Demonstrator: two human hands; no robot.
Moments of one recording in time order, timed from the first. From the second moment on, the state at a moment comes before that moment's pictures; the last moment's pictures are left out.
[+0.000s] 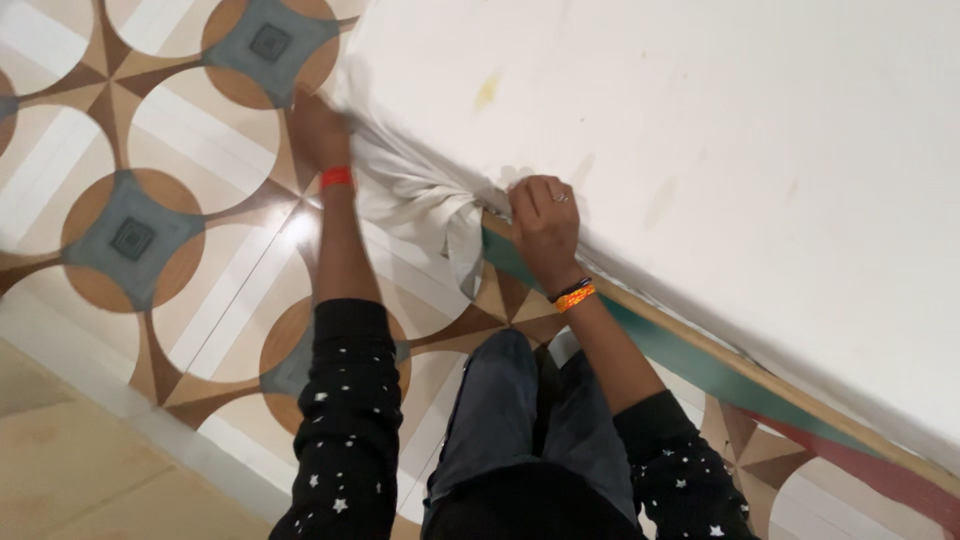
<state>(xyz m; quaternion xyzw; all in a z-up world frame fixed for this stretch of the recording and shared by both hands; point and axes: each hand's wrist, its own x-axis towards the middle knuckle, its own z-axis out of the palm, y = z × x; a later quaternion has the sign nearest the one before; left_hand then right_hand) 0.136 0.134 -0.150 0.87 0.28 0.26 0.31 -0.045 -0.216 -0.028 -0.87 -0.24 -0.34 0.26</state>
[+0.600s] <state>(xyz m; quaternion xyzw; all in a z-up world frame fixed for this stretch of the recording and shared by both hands) 0.112 0.064 -0.056 0.89 0.17 0.27 0.33 -0.050 -0.207 -0.024 -0.87 -0.20 -0.34 0.28</state>
